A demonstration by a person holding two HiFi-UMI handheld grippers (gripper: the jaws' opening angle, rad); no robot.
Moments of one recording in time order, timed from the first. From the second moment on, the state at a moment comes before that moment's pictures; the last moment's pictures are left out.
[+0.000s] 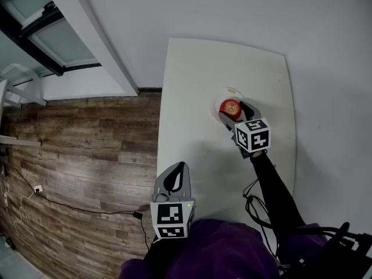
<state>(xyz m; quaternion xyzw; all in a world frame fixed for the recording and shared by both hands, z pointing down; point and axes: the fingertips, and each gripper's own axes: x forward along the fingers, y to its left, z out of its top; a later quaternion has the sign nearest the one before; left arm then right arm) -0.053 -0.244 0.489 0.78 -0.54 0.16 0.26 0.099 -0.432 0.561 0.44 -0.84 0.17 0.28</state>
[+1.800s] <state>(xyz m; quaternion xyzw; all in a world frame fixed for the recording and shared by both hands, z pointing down) -0.043 -0.221 0.455 0.79 -0.55 0.12 0.23 0.102 -0.330 0.467 0.43 -0.87 0.12 0.20</state>
